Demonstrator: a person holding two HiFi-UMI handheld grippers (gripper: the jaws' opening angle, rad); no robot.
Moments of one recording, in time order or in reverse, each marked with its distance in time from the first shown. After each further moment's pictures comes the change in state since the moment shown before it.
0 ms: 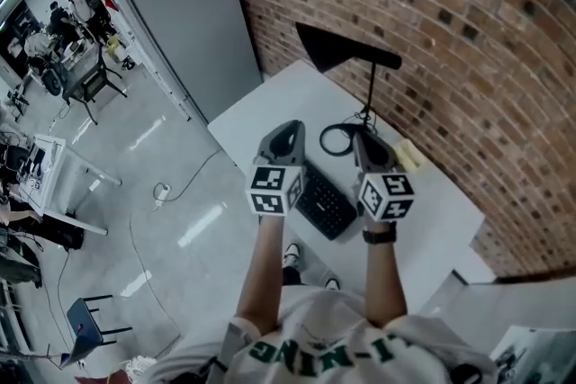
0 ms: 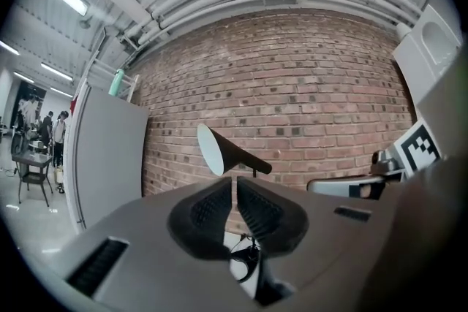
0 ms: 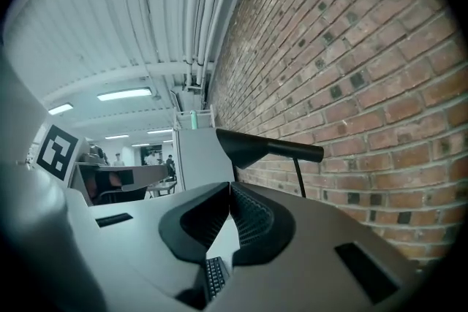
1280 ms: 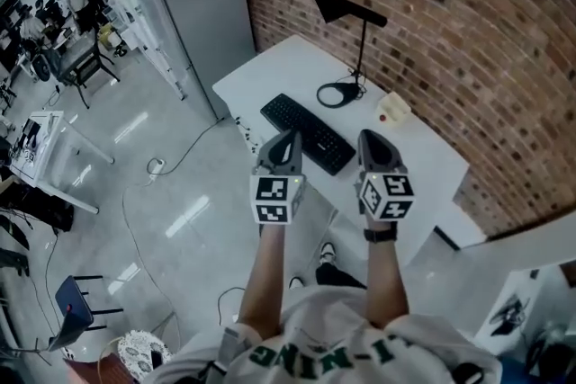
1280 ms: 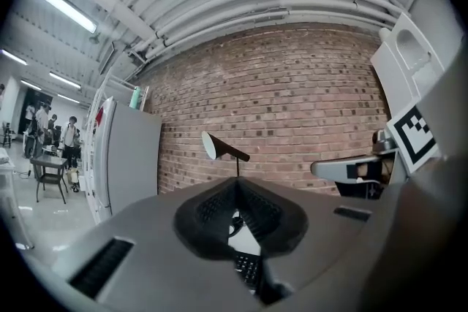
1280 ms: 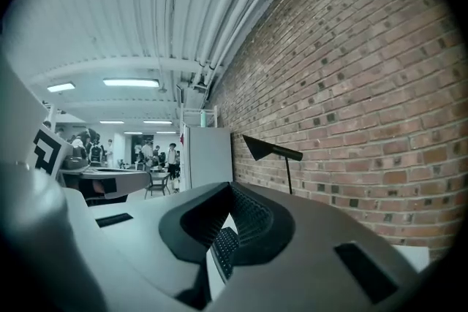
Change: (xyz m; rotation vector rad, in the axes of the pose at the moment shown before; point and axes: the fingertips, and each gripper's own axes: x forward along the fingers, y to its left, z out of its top) left arm -0.238 -0.072 -0.044 0.025 0.006 0.029; right arm -0.207 0.113 -0.032 -0.102 0.002 -0.106
